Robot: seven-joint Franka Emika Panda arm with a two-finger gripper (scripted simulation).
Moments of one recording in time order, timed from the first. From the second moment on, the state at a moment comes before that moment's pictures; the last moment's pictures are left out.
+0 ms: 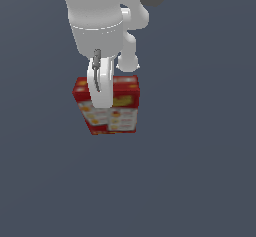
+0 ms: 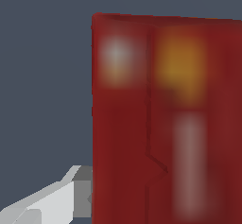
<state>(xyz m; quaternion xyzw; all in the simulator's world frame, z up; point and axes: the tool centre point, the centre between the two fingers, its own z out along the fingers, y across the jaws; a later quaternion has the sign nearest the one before) 0.048 -0.053 0.368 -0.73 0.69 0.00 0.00</state>
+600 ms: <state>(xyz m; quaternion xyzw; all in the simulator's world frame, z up) 0.034 -0.093 0.459 -0.73 0.69 0.00 0.00</state>
